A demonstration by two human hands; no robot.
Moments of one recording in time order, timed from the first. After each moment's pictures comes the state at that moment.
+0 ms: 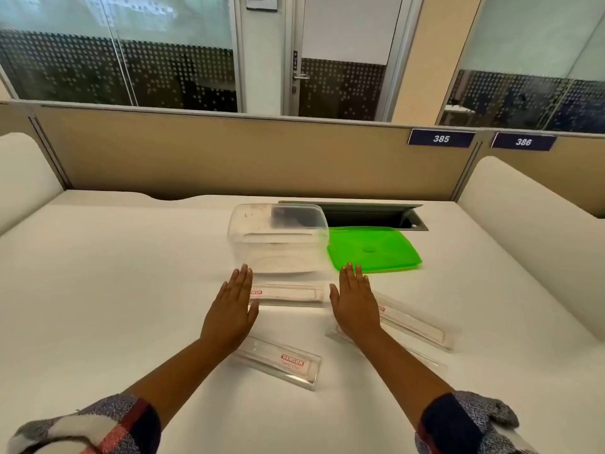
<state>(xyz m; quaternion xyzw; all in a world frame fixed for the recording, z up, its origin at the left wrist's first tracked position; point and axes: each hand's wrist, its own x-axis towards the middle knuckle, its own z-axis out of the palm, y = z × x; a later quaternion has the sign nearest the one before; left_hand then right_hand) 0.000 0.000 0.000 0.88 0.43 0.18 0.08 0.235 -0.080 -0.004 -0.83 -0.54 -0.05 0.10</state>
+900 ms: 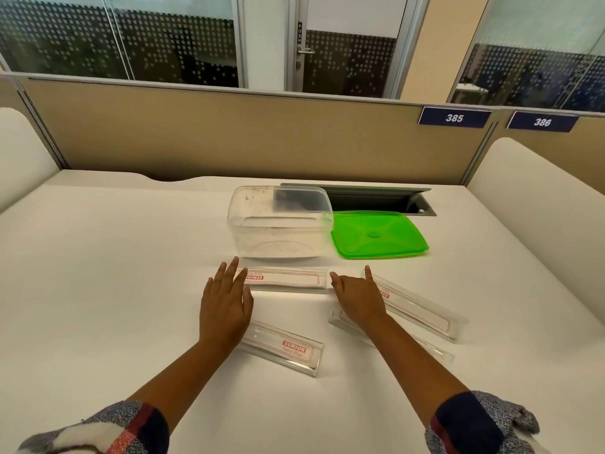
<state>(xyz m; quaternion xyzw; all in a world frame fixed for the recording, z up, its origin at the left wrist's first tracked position) -0.002 -0.016 -0.006 0.82 0.51 0.24 0.06 0.237 -0.090 0.015 -0.78 -0.63 -0.01 -0.04</state>
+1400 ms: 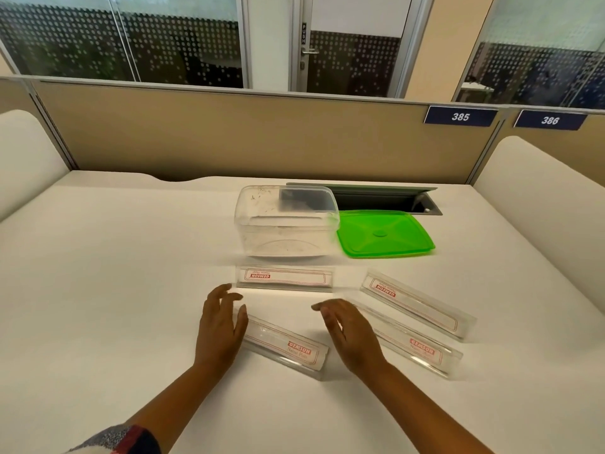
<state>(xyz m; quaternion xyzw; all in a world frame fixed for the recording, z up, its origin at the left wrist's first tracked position) -0.033 -0.037 -0.025 0.78 0.51 0.31 0.18 0.180 -0.149 0.003 -0.68 -0.61 0.13 0.38</state>
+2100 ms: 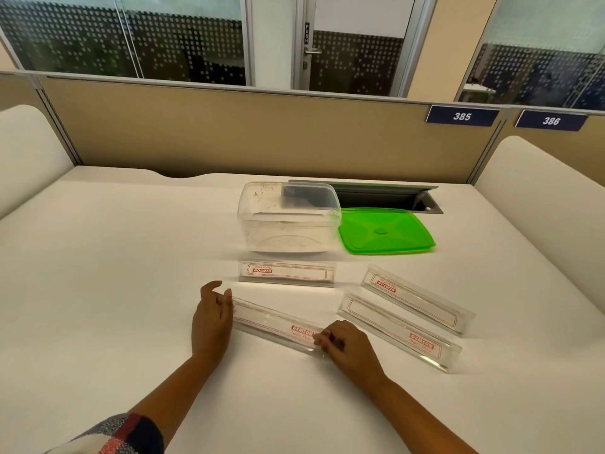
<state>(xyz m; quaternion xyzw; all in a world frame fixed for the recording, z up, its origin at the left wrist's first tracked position) -0.037 -0.034 -0.023 0.64 0.58 0.39 0.31 0.177 -0.169 -0.025 -0.68 -0.61 0.20 0.36</state>
